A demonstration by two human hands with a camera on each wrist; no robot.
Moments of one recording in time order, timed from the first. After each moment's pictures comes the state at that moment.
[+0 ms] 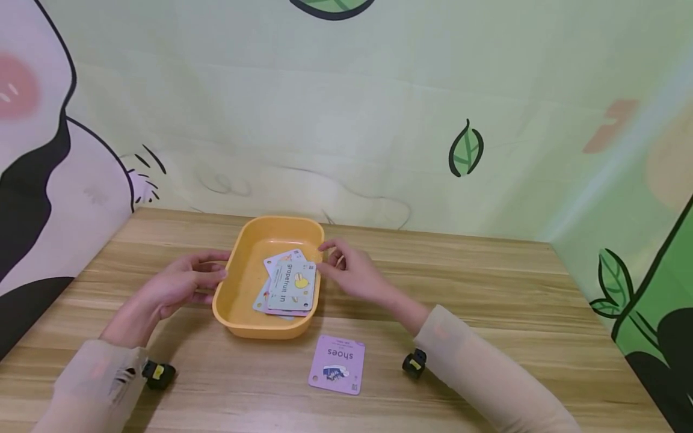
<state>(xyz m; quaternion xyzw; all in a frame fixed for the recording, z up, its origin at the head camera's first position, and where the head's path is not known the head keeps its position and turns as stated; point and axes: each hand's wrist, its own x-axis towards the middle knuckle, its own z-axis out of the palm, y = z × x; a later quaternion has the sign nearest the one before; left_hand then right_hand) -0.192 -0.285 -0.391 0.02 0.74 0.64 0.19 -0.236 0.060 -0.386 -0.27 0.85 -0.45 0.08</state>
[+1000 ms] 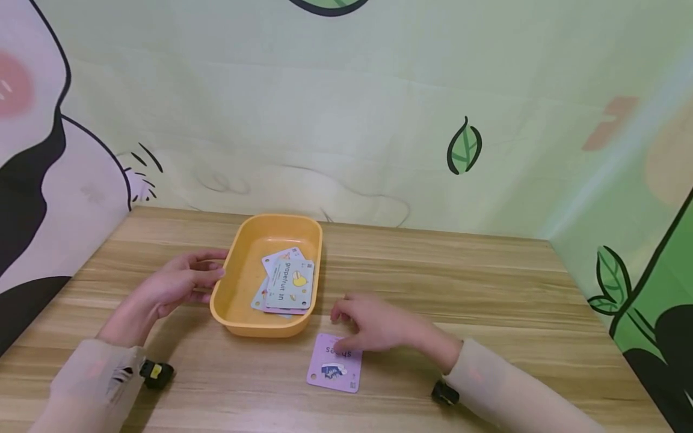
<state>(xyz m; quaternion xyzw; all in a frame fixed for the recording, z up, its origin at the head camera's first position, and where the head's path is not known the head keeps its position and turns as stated) -0.191 -0.284 -0.390 0.02 0.75 0.63 0.19 -0.181 0.099 -0.390 -0.40 0.88 -0.18 0.18</state>
